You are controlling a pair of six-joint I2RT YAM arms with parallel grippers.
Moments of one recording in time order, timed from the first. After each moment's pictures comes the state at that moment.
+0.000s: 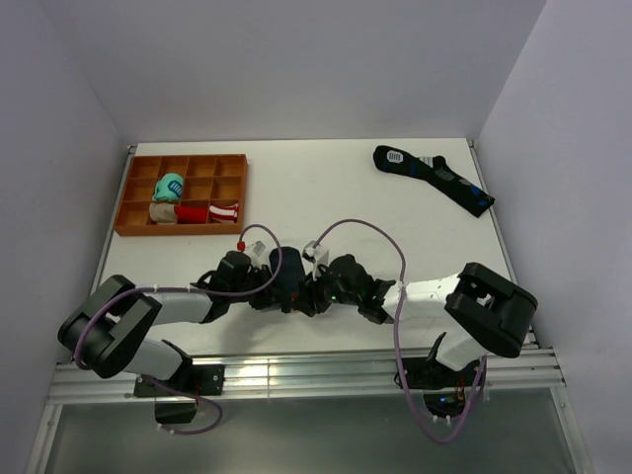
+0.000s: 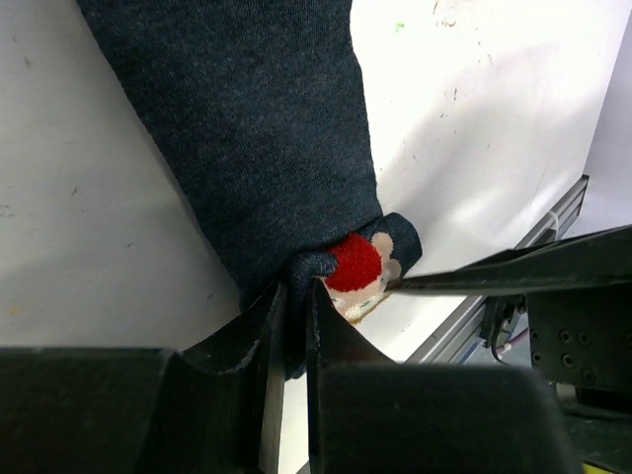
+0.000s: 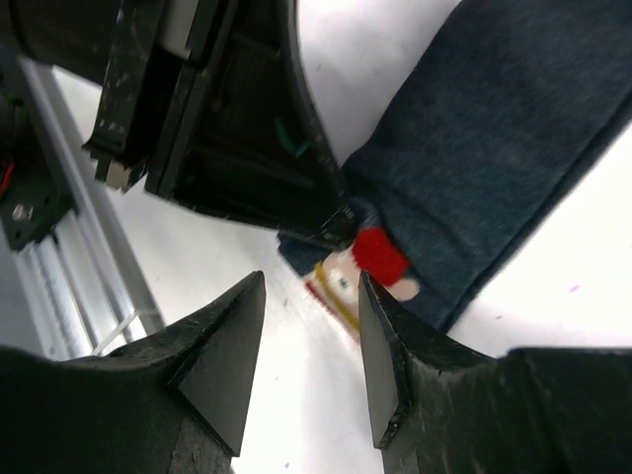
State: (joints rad) left arm -0.63 1.42 0.34 0.37 0.34 -0.90; right arm 0.95 1.49 0.49 0.49 -0.22 0.38
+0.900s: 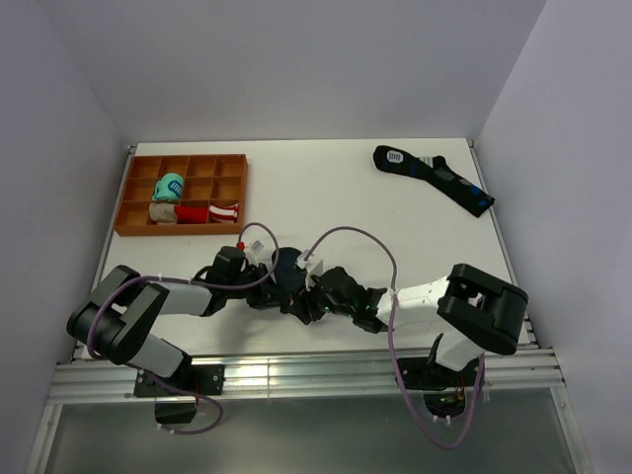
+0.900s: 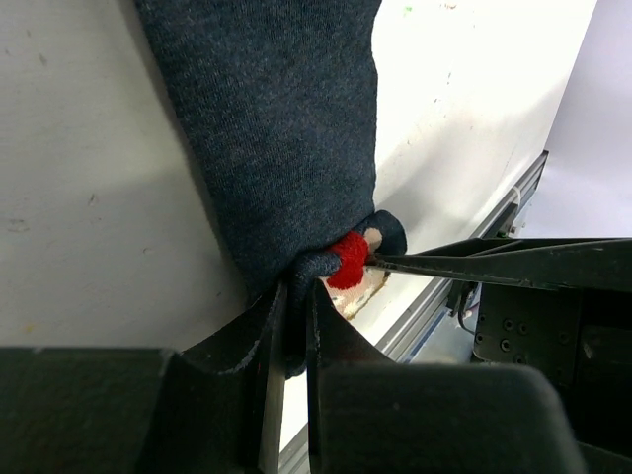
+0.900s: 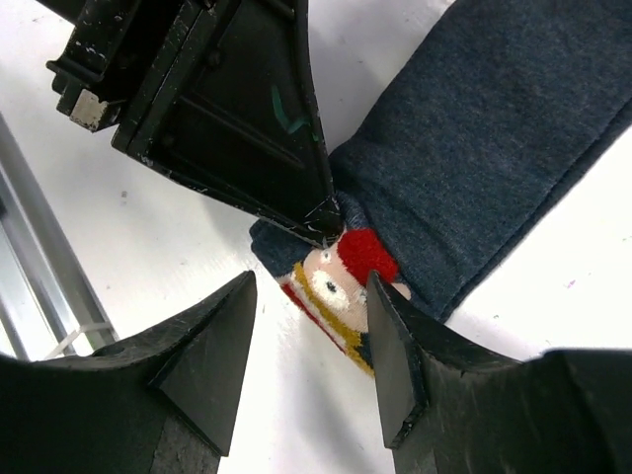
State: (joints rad) left arm -0.53 1.50 0.36 0.38 0.53 -0.91; right arm 1.06 1.53 0.49 0.52 -0.03 0.32
